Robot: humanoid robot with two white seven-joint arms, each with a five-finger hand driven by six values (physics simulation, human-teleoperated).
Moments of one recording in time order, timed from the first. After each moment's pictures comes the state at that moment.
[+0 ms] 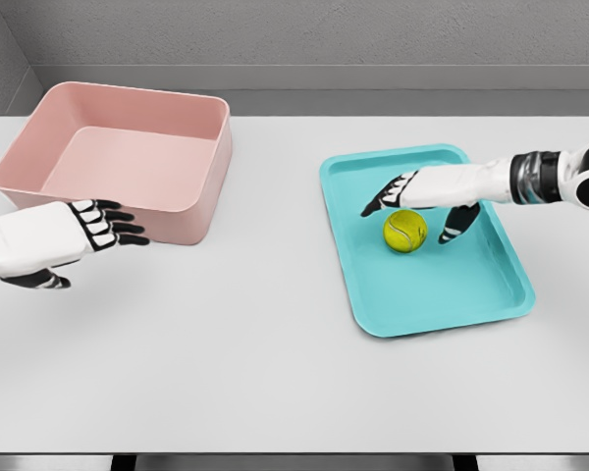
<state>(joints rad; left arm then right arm) -0.23 1.16 -0.39 -1.77 -0.41 -0.61 -0.27 -0.98 -0.76 1.08 -1.24 0.17 -0.61 0.61</state>
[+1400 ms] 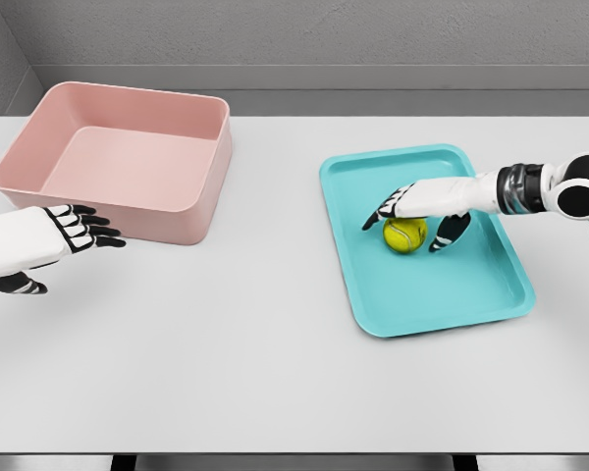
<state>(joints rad) -0.19 1.20 -0.38 -1.71 -0.39 -0.61 -0.27 -0.95 -0.71 1.09 -1.15 0.19 -0.61 0.61</state>
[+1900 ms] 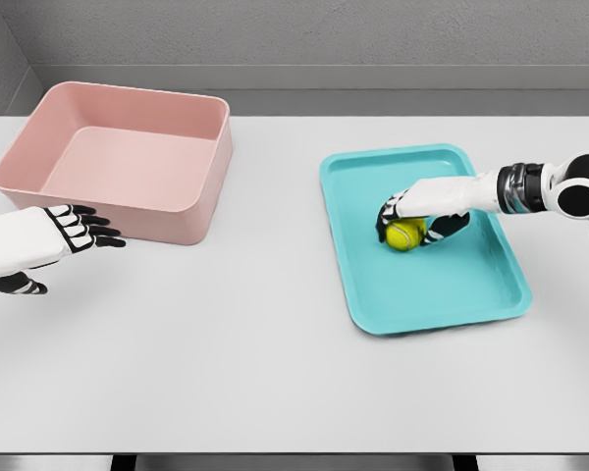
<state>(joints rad) -0.19 1.20 -0.38 -1.71 -0.39 -0.61 -0.27 -0.96 -0.71 1.08 -1.15 0.20 -0.61 0.61</state>
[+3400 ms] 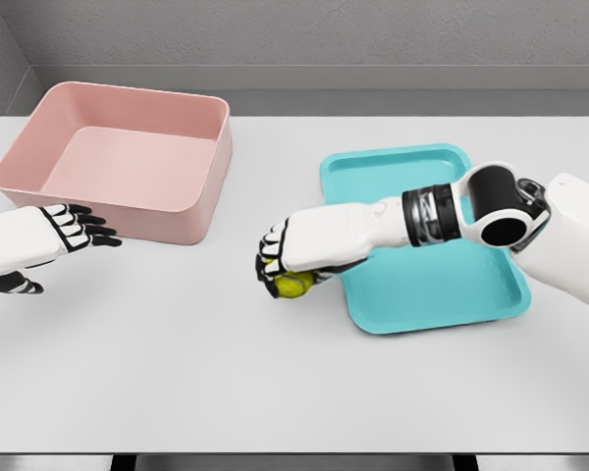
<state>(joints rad) -0.19 1.21 -0.38 -1.71 -0.39 -0.61 -0.27 -0.91 -0.59 1.02 -1.62 0.24 -0.62 0.61</state>
